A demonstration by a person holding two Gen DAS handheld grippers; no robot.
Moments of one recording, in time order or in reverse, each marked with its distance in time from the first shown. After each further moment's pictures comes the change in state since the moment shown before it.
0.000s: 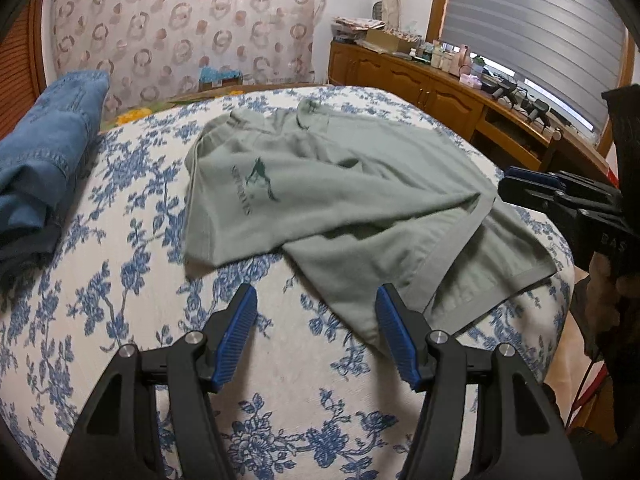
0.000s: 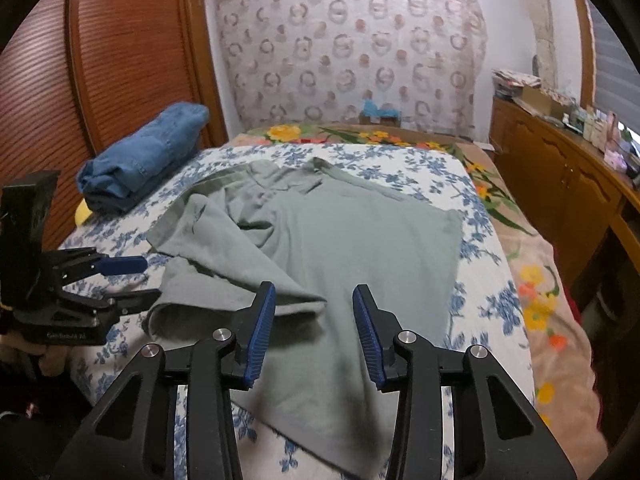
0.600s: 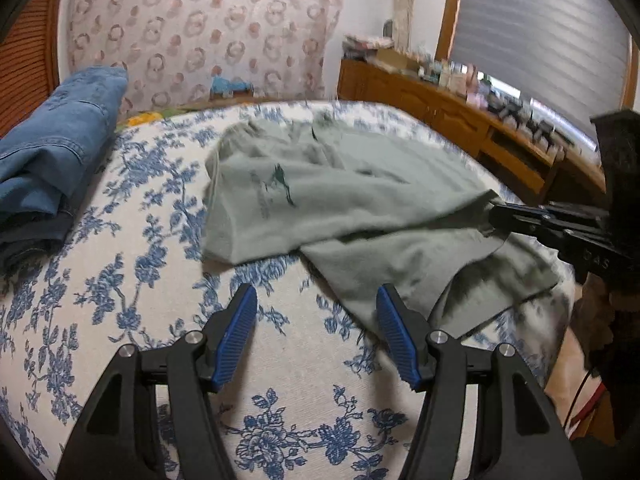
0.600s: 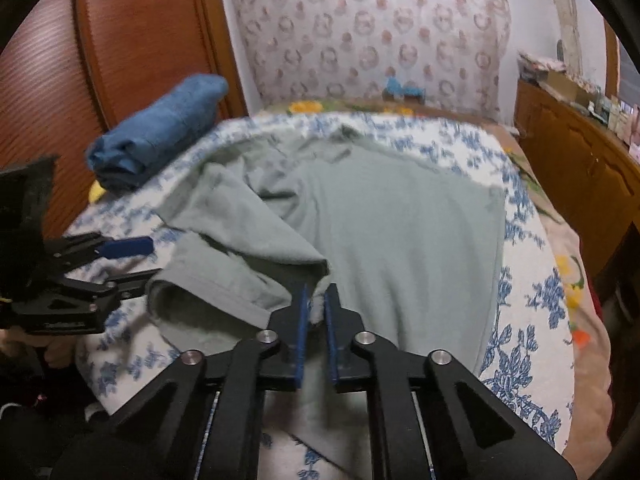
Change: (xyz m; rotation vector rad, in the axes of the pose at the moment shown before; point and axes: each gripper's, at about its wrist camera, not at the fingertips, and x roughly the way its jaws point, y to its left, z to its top) left arm -0.016 0.007 -0.005 -0.050 -0.087 -0.004; right arm 0.016 0.007 -0.009 -0.003 0.041 0.094
